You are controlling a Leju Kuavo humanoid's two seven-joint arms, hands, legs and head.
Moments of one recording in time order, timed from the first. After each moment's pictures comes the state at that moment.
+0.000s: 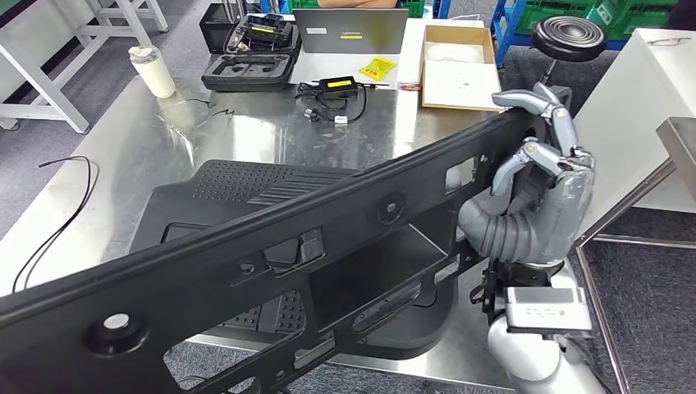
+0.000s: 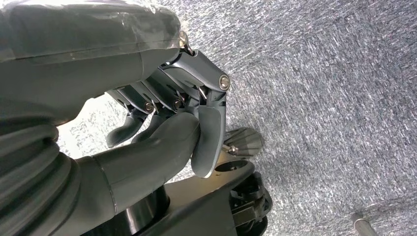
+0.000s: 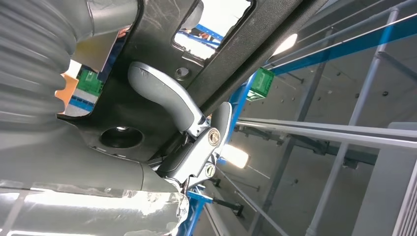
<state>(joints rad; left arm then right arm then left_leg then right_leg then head) -0.17 -0.03 -0.99 -0.30 0.86 0.35 -0.32 -0.68 0.01 0.80 -1.68 0.16 -0.65 -0.27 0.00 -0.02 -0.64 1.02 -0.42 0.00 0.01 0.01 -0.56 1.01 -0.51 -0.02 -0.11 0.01</state>
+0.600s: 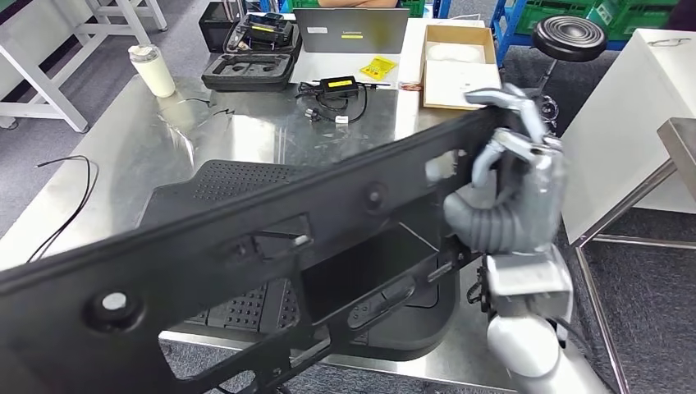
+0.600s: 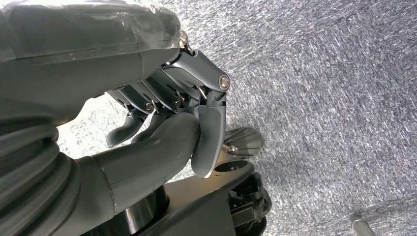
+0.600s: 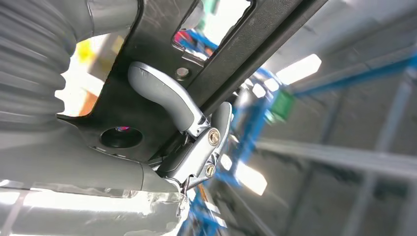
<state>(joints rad) -0.17 -0.03 -0.99 -0.31 0.87 0.34 -0.32 -0.71 0.01 0.82 -1.66 0.17 -0.53 -0.15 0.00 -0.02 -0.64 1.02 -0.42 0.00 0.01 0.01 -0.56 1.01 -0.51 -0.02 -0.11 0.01</state>
